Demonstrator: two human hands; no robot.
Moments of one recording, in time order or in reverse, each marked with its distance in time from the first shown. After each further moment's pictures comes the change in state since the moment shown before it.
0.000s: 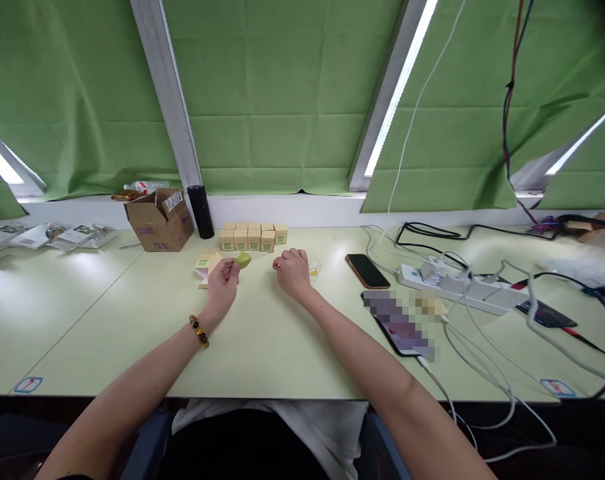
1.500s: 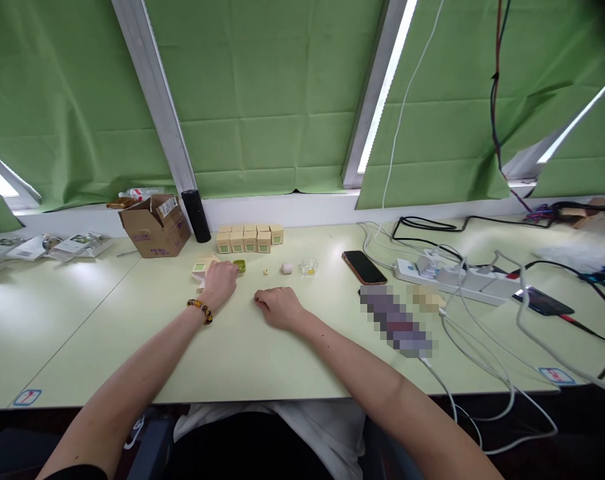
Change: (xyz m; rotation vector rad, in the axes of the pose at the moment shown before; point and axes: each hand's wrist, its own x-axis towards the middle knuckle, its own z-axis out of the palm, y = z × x) left_hand 0.050 -0.016 -0.011 1.187 -0.446 0.331; right_hand -0.055 -0.055 -0.038 0.171 -0.476 -0.090
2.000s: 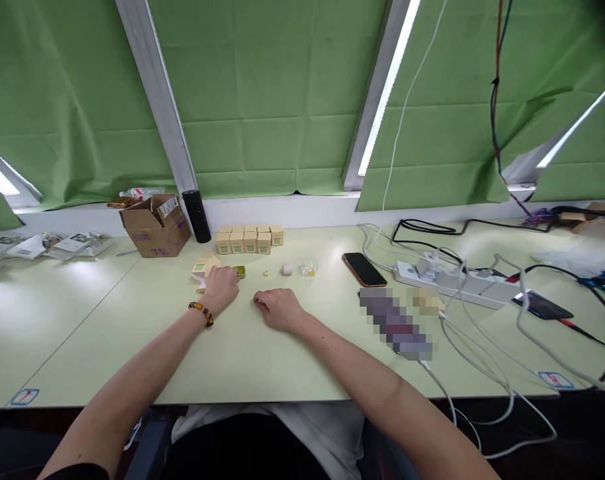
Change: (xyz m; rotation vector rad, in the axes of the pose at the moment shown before) left_hand -0.005 0.004 0.008 0.049 -0.045 -0.049; right_hand -0.001 0.000 0.000 0.006 -0.001 -0.002
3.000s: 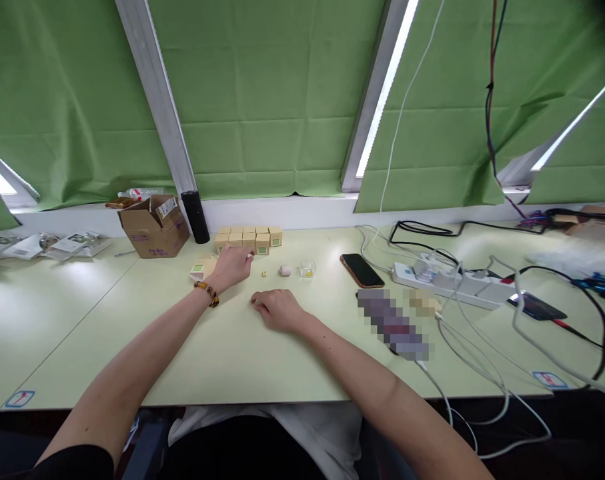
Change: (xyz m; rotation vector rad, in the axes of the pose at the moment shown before) left_hand 0.043 0.029 -0.043 -0.113 0.066 0.191; right_hand -0.003 0.003 -0.007 0.083 -0.018 -0.042
